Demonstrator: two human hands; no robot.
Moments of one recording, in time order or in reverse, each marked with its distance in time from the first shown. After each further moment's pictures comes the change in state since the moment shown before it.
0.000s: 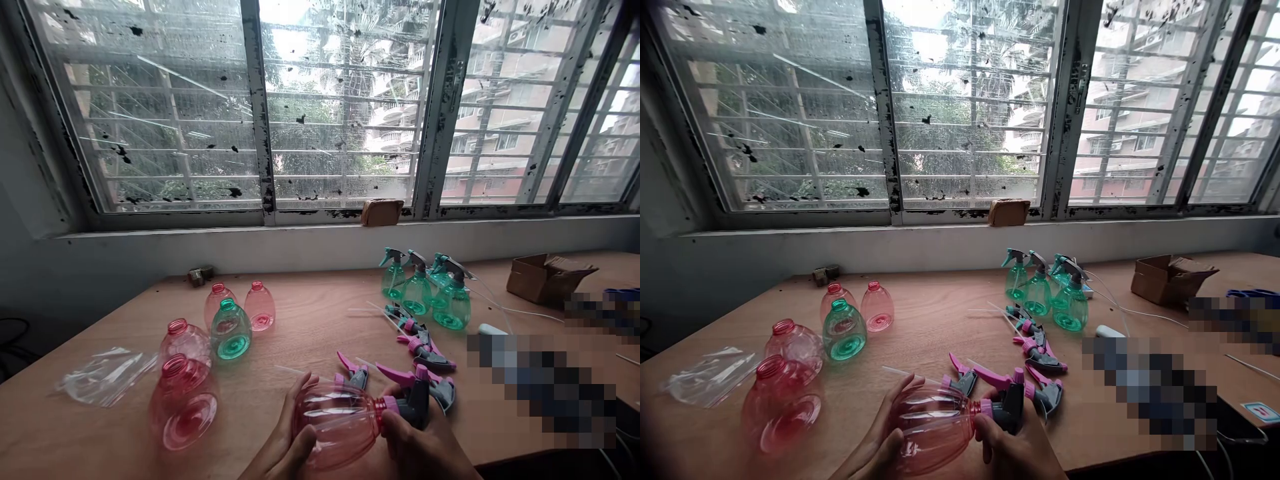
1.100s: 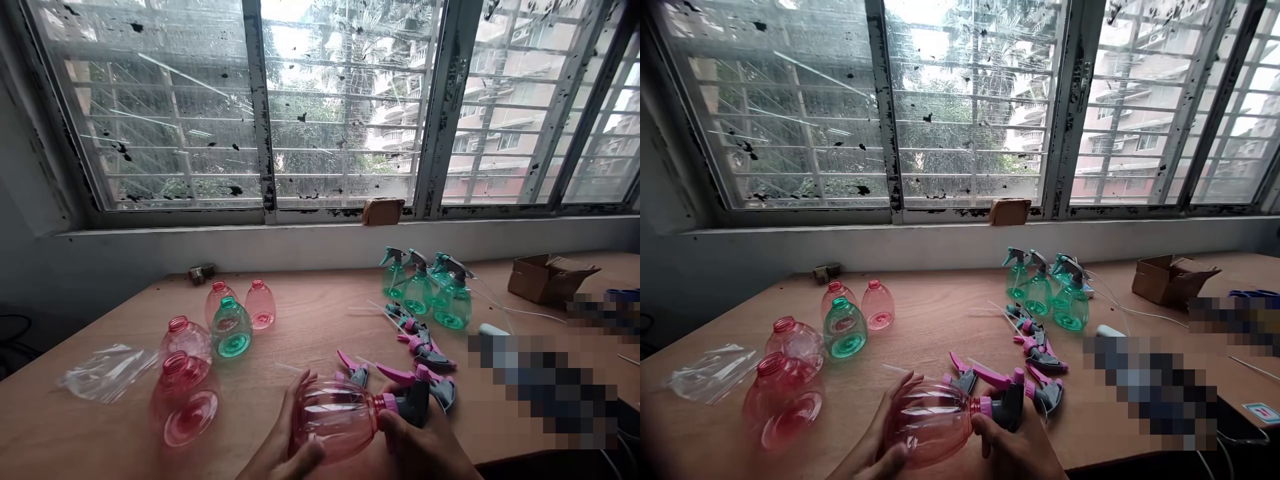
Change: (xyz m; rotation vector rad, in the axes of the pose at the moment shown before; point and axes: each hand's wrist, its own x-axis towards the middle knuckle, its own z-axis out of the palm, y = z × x) left_hand -0.004 0.026 0.006 -0.038 -0.001 -0.046; right_hand 0.001 0.000 -0.002 -0.111 -0.011 0.014
